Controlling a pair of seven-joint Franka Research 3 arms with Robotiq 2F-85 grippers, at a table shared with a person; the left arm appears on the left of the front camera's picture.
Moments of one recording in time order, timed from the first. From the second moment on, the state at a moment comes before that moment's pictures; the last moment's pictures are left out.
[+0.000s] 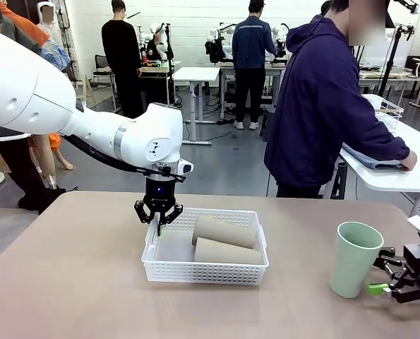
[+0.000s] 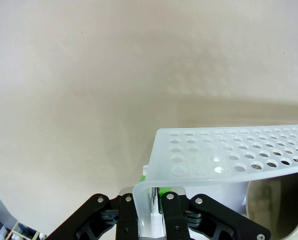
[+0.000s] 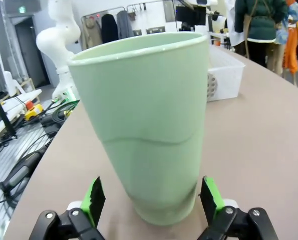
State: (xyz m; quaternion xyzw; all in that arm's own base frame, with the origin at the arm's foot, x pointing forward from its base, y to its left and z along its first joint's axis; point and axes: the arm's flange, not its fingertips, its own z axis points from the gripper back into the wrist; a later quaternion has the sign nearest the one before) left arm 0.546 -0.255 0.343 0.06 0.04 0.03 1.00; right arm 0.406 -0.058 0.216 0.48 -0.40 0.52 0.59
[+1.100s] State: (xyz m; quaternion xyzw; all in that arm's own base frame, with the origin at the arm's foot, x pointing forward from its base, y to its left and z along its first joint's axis) left arm 0.546 -0.255 0.343 0.06 0.04 0.03 1.00; right arm 0.426 -0.017 0.206 0.49 -0.40 0.55 0.55
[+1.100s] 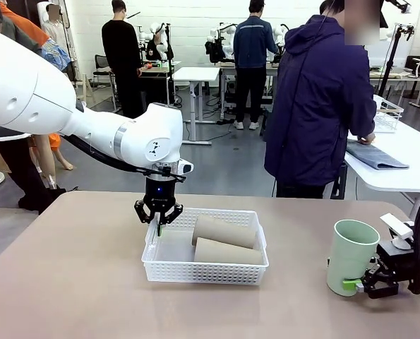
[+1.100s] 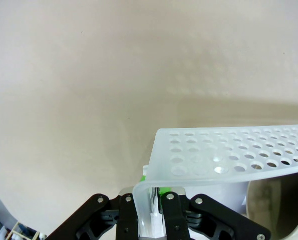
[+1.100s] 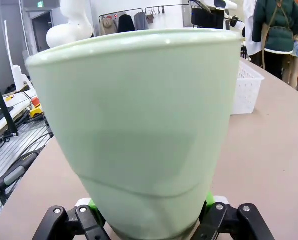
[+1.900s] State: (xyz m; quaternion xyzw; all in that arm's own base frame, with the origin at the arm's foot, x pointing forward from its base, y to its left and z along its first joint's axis) left arm 0.546 -0.255 0.343 0.06 0.04 0.03 1.00; right arm 0.430 -0.019 0.347 0.40 -0.43 0.47 0.66
